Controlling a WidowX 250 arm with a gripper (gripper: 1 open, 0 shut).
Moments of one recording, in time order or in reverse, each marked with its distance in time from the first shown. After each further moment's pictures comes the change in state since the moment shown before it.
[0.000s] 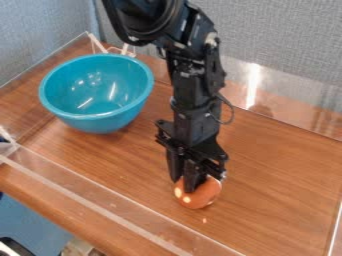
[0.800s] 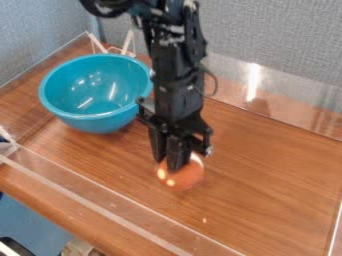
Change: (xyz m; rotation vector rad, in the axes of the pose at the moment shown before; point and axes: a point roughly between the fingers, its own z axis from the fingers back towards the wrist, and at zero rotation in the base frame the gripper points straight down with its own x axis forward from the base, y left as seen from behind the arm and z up) arm -0.006 0.001 0.041 -0.019 -0.060 0.017
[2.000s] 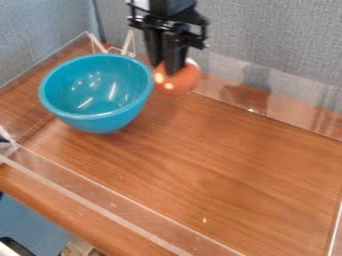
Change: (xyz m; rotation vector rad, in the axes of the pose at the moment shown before) arm 0.045 0.026 0.080 0.052 -0.076 0.026
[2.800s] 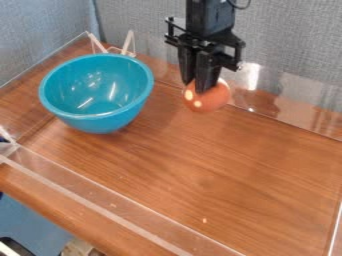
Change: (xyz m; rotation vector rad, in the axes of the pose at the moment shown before) arm 0.013 -0.018 -0.022 -0.007 0.040 -0.080
